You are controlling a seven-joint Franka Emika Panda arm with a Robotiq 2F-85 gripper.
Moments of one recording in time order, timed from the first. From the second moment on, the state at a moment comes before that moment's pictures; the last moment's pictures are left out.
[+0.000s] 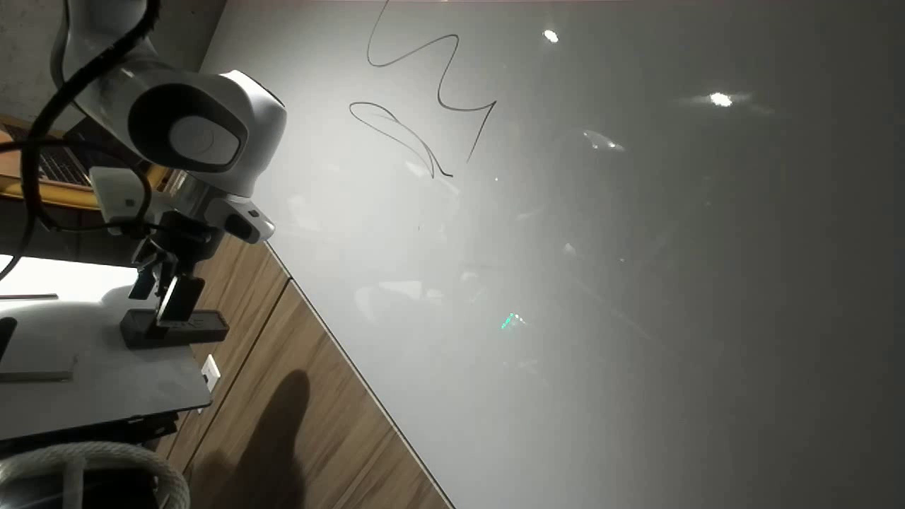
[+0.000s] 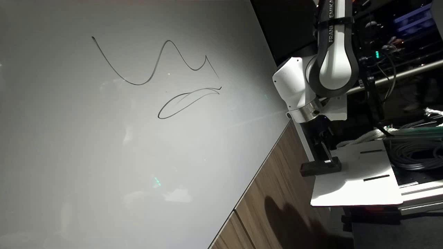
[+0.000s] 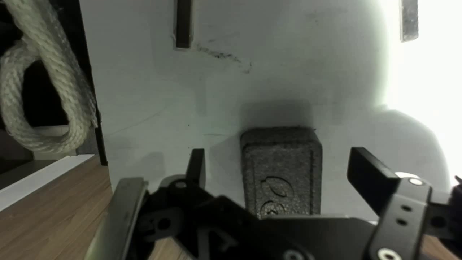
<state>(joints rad) -0.01 0.01 0.07 -2.78 -0.22 2.68 0.29</state>
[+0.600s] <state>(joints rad) -0.01 0.02 0.06 -2.77 -0.27 2.69 0.33</state>
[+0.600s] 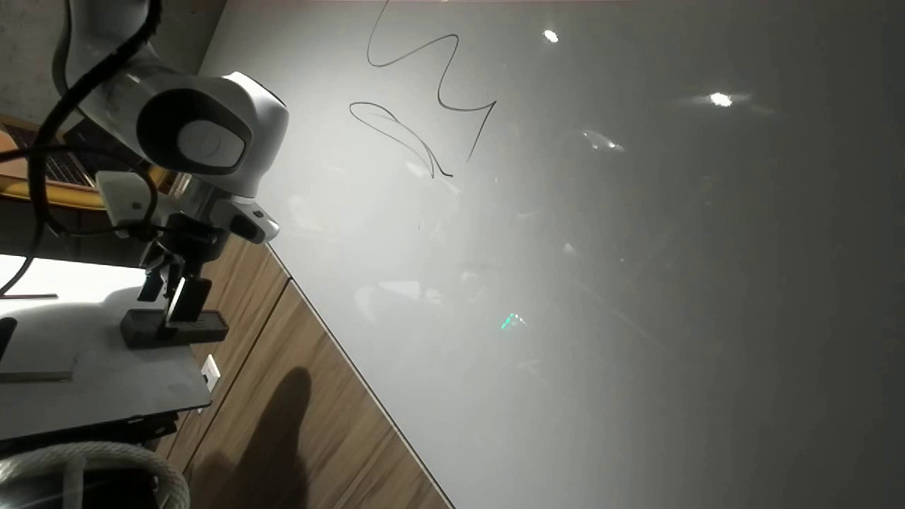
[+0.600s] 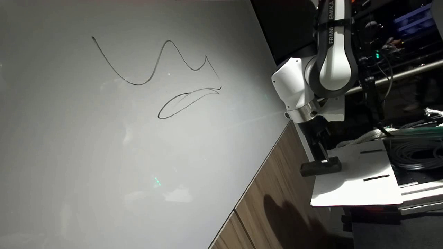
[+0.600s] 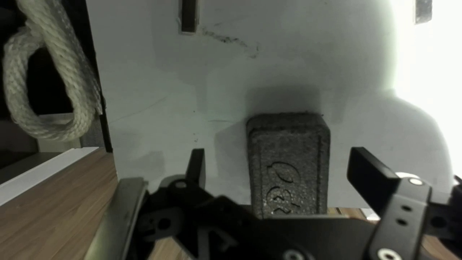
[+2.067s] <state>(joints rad) 0.04 0.10 0.04 -2.69 -0.27 2.69 0.35</state>
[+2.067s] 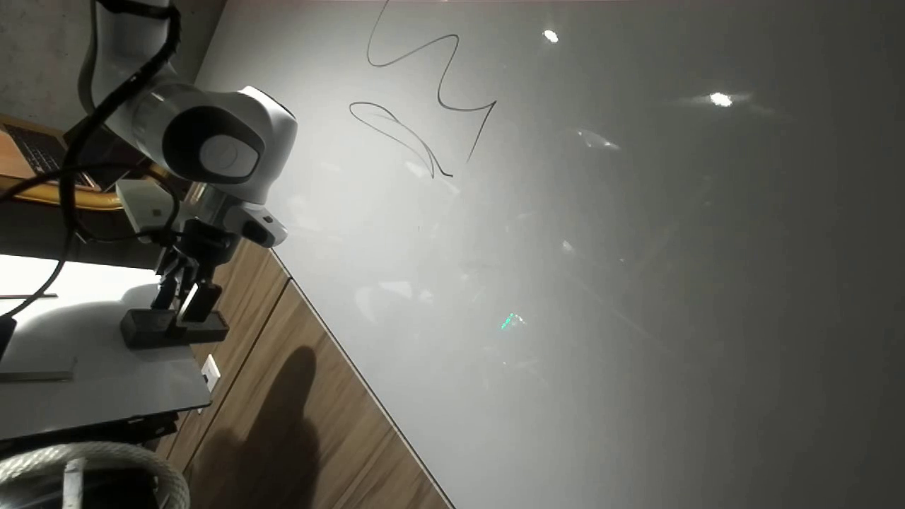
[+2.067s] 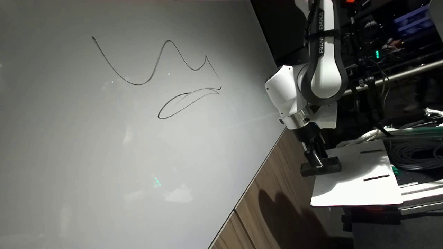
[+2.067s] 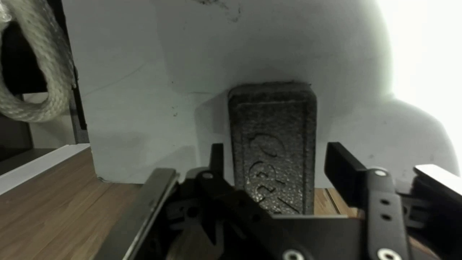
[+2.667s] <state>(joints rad) 0.05 0.10 0.03 -2.69 -0.27 2.69 0.35</state>
